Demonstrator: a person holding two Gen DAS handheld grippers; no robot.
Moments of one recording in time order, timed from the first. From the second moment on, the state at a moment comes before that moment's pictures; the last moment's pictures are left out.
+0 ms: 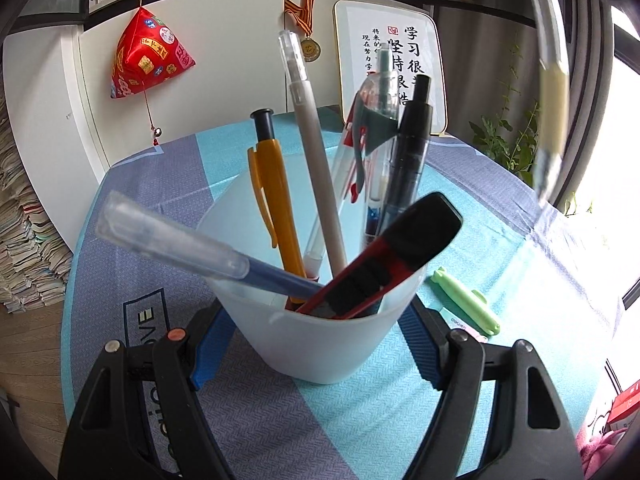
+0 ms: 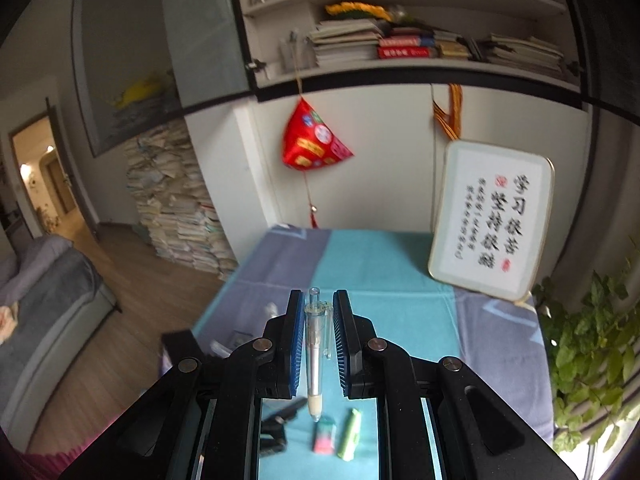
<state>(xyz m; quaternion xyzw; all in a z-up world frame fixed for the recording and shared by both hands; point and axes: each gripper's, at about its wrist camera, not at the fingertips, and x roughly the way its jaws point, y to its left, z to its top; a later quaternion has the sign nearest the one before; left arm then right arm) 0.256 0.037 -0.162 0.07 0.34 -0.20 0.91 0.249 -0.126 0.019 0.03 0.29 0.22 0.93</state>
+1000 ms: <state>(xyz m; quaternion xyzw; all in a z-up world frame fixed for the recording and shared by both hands) 0.259 0.036 -0.164 0.06 0.35 -0.21 0.91 0.289 -0.071 -0.009 0.05 0.29 0.30 0.91</state>
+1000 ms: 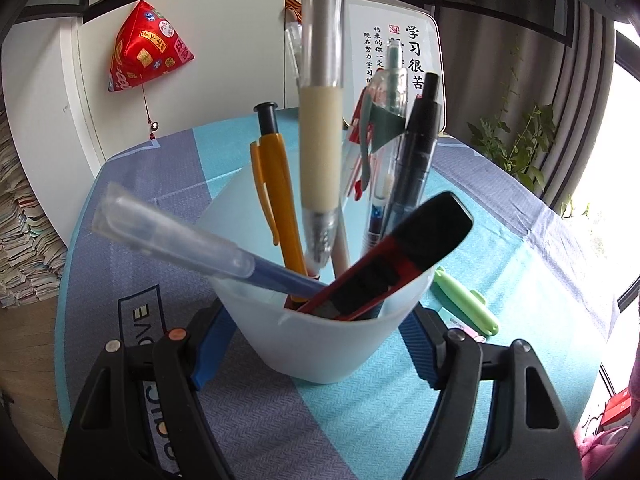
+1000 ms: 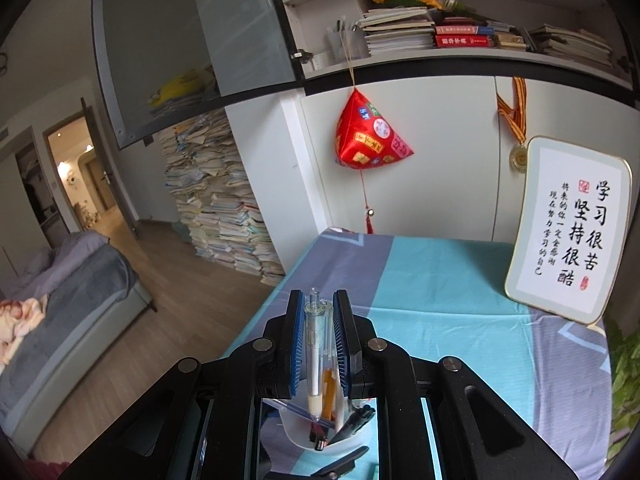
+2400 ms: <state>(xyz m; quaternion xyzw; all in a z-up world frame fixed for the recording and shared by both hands) 0.259 0.037 -0.163 0.05 0.35 -0.21 0.91 0.288 -0.058 -0.032 0.02 0.27 0.33 0.90</state>
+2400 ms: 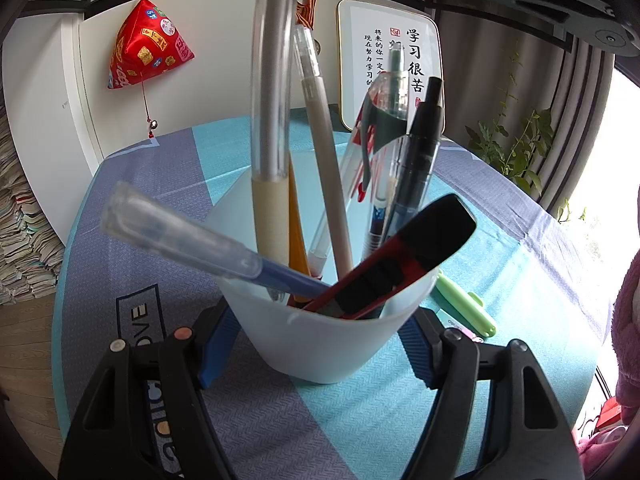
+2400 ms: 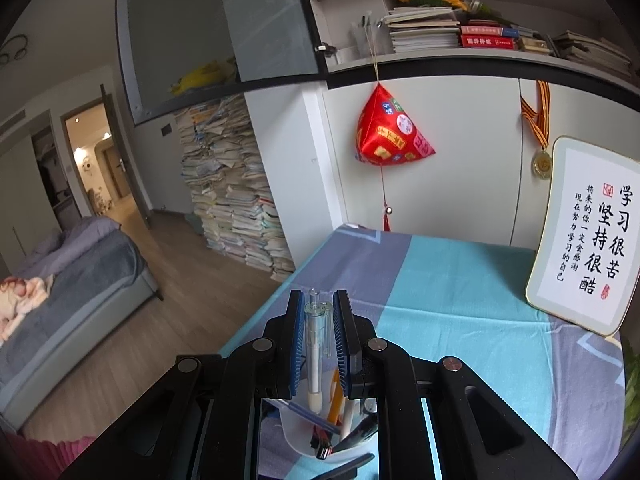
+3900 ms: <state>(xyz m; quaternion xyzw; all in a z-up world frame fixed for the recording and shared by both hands) 0.260 0.037 -0.163 0.05 0.35 -0.21 0.91 0.234 -0.152 -0.152 0.05 0.46 0.20 0.87</state>
